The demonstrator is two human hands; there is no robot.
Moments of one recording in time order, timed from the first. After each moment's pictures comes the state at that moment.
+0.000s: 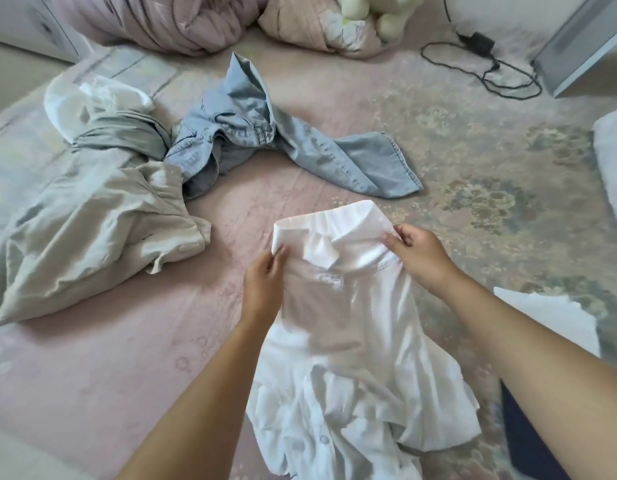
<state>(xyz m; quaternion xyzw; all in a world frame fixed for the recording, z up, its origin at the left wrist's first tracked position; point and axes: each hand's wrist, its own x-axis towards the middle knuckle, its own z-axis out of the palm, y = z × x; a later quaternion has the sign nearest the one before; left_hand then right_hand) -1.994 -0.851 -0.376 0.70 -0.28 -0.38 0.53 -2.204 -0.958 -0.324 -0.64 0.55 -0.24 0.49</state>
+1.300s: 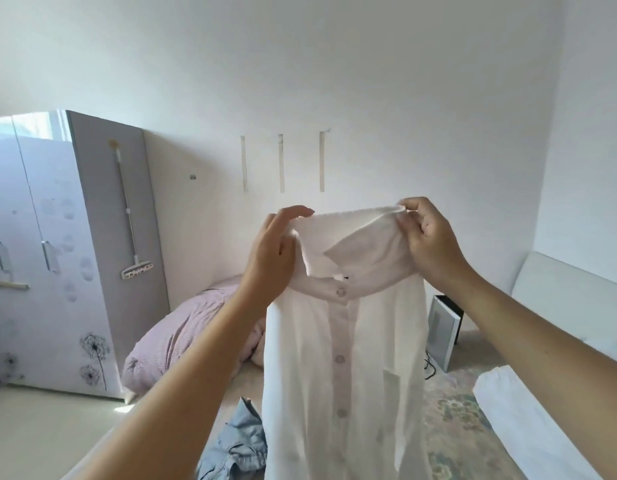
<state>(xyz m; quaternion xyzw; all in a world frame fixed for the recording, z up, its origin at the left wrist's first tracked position) -2.009 -0.827 0.370 0.40 -0.69 0.00 0.61 -2.237 -0.855 0.385 -0.71 0.33 -0.61 0.13</state>
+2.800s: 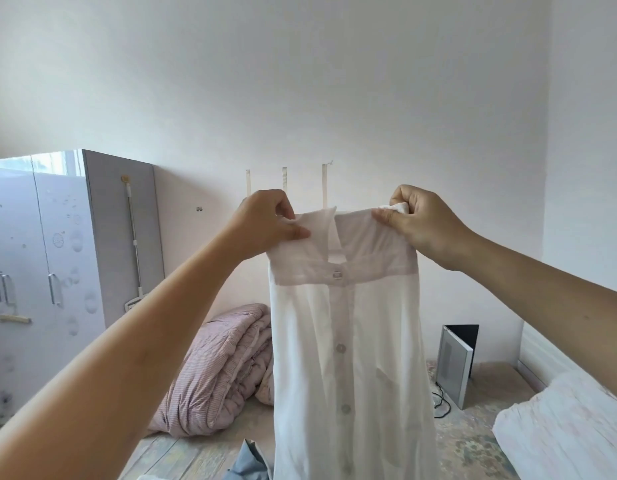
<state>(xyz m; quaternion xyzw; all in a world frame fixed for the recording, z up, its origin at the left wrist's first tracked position) -1.984 -0.810 0.482 0.53 -0.71 0.01 0.46 -2.224 -0.838 0.465 -0.75 0.34 -0.54 0.16</state>
